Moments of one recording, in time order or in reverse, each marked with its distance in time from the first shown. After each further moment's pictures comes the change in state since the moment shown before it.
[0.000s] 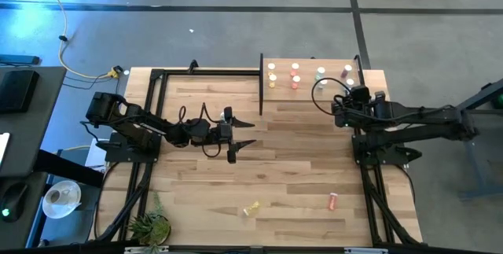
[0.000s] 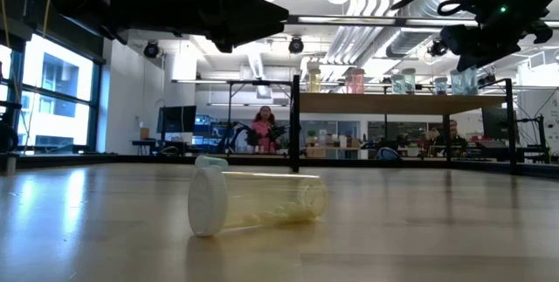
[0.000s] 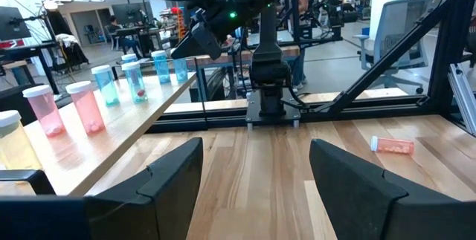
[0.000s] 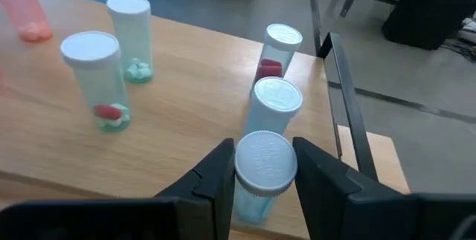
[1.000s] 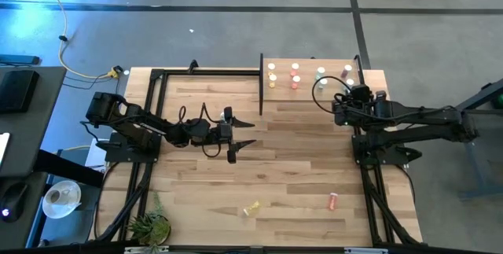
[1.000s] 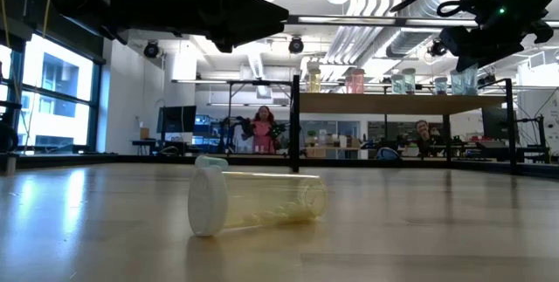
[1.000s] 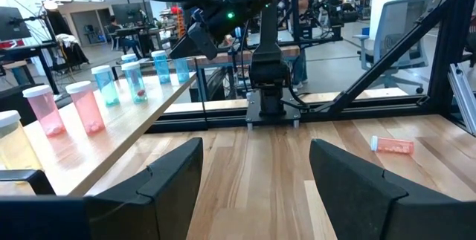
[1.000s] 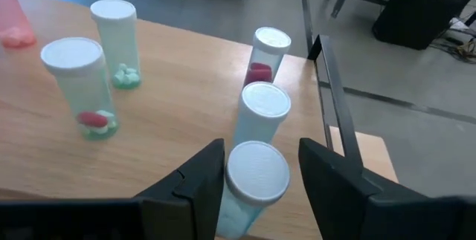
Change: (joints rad) left arm 0.000 0.000 0.000 0.000 0.000 0.001; right arm -0.029 0.001 0.000 0.005 0.014 -0.008
